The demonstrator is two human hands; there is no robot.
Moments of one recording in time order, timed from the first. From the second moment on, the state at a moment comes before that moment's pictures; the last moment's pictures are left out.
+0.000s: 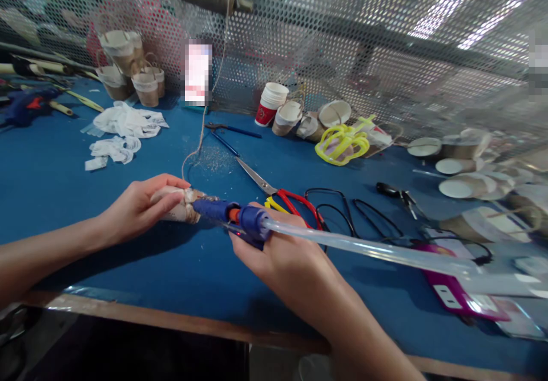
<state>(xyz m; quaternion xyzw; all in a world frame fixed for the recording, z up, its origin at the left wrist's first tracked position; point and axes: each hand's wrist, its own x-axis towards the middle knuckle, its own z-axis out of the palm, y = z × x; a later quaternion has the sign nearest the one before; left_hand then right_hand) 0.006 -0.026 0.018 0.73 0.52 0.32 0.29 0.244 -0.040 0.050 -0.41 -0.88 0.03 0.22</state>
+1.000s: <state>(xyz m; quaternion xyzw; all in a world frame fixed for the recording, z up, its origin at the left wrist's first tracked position) 0.006 -0.026 0.017 0.74 0.52 0.33 0.28 0.252 -0.038 0.048 -0.26 -0.91 -0.28 0.15</state>
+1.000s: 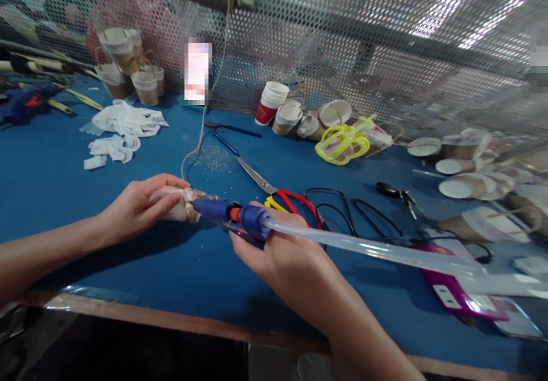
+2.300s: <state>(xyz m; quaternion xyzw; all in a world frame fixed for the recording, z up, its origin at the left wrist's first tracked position) 0.005 -0.035 0.002 0.81 0.44 0.35 0.17 0.235 -0.027 0.064 -0.53 -0.82 0.11 0.18</state>
